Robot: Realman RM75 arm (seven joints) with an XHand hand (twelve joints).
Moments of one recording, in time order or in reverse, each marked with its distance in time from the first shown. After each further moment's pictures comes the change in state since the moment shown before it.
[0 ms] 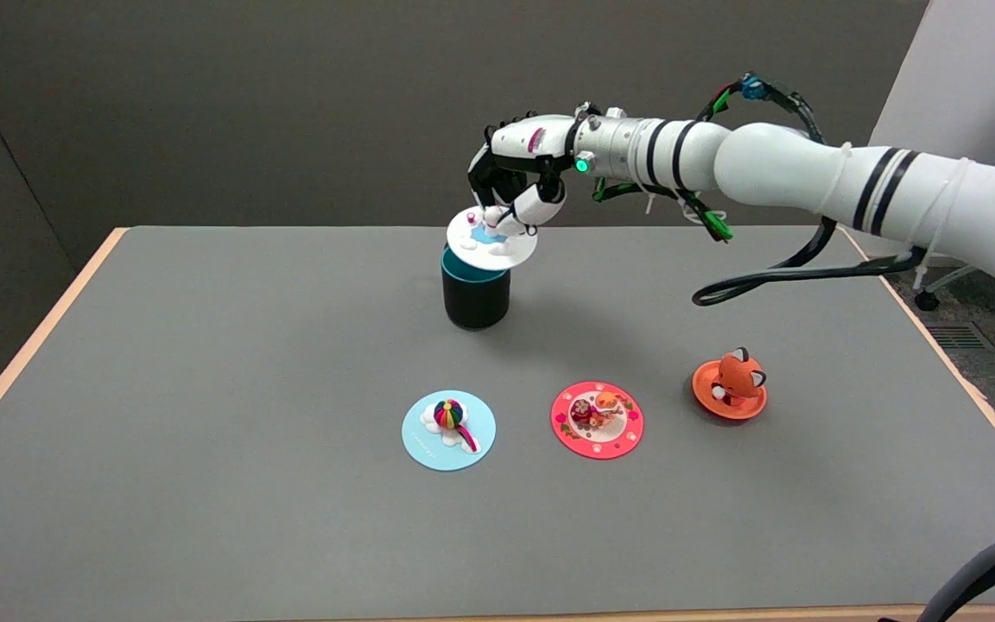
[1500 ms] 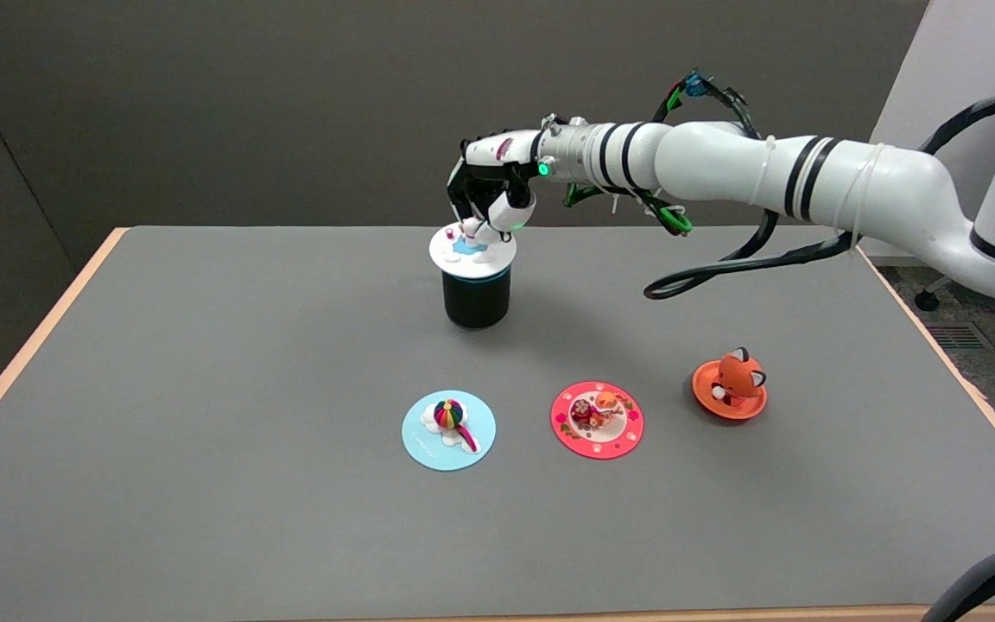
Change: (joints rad) arm 0.059 -0.184 -0.129 0.218 0.000 -0.022 0.146
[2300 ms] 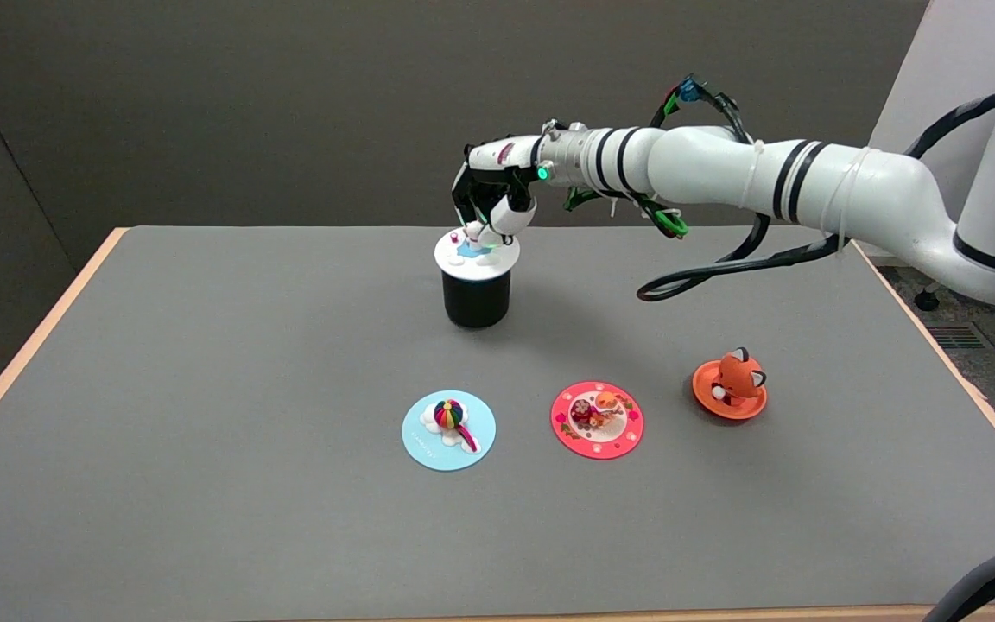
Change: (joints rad) arm -0.009 -0.032 -0.012 0.060 0.000 -0.001 0.012
